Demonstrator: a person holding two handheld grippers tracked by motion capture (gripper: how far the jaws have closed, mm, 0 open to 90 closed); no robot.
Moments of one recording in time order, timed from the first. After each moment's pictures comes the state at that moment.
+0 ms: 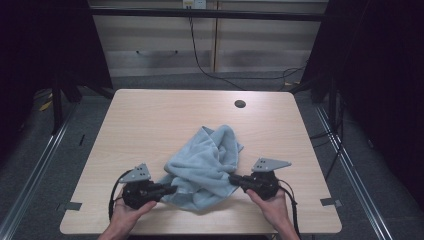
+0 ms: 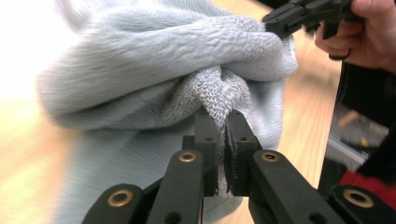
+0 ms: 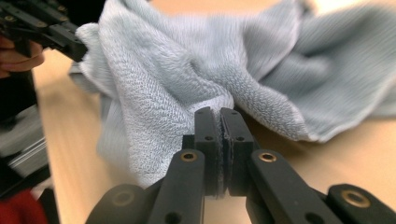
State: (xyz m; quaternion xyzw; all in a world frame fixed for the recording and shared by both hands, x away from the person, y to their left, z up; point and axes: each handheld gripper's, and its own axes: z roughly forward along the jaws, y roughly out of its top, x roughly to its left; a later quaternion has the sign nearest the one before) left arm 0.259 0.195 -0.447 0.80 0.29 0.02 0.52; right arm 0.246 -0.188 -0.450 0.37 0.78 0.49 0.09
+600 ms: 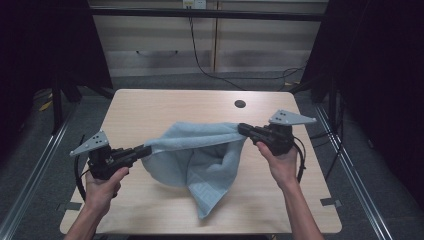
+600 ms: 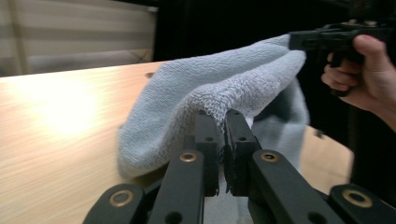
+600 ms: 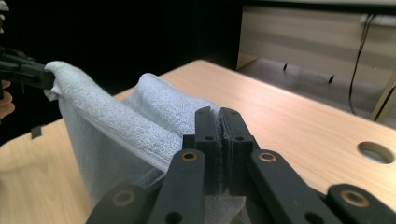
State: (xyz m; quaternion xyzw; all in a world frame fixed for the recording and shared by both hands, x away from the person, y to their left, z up) left arm 0.291 0.243 -0.385 0.72 0.34 0.08 0.59; right arm 0.305 -0.195 -0.353 0.35 0.74 0.55 0.18
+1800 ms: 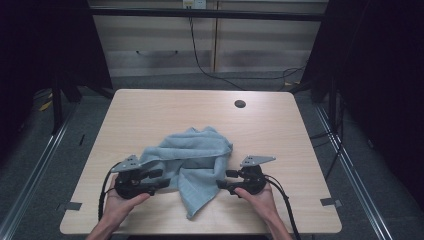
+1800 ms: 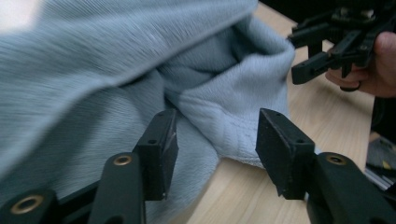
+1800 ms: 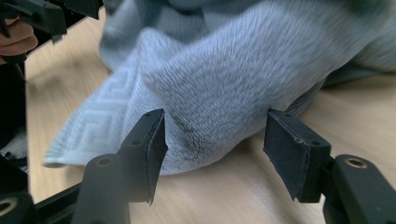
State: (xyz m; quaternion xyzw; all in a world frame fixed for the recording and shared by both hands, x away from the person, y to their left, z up) left arm 0.282 0.198 -0.470 0.81 0.32 0.02 0.49; right arm 0.275 -0.162 -0.498 0.39 0.79 0.48 0.03
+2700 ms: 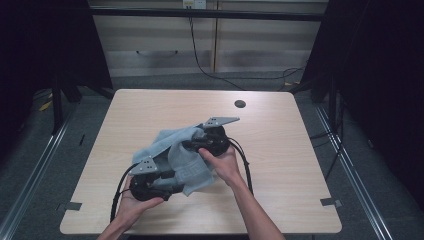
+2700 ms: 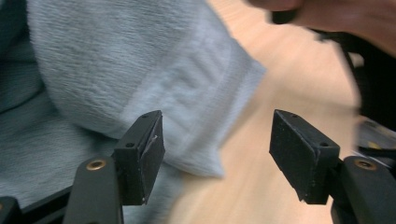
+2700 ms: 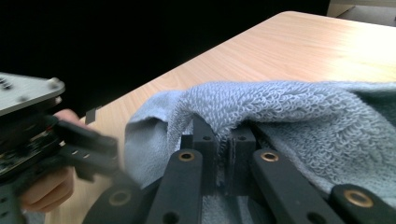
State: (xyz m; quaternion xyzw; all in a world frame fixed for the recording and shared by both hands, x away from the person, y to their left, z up) left arm 0.282 0.180 -0.474 0.81 0.30 0.02 0.50; right arm 0.355 -0.069 -0.422 0.32 0.78 0.54 0.03
